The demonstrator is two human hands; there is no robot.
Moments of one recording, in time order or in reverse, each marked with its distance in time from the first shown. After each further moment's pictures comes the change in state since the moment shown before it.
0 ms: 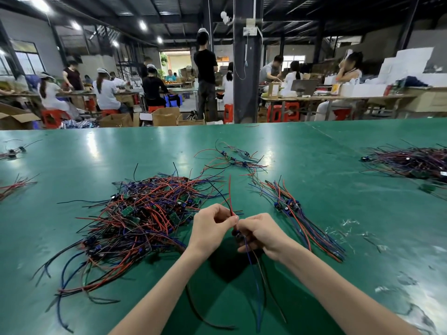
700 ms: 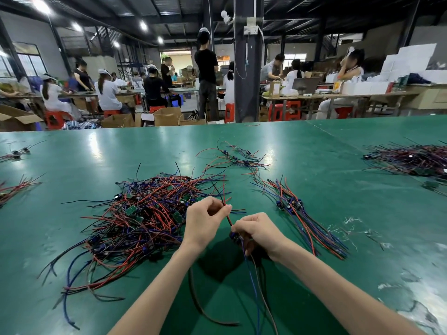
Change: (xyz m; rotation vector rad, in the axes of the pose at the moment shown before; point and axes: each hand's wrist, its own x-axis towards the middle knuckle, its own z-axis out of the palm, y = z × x) left_hand 0.011 -0.009 -0.015 0.091 0.119 0.105; right_hand -0.004 0.003 0.007 -0.086 -0.049 -0.077
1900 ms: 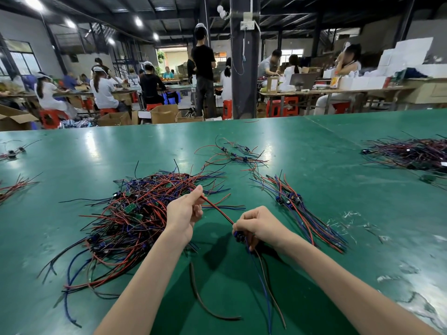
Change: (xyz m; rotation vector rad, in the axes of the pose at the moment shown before) left_hand 0.018 0.010 -0.027 -0.731 0.171 -0.705; right_hand 0.002 0.000 -0.010 -0.193 -0.045 -0.038
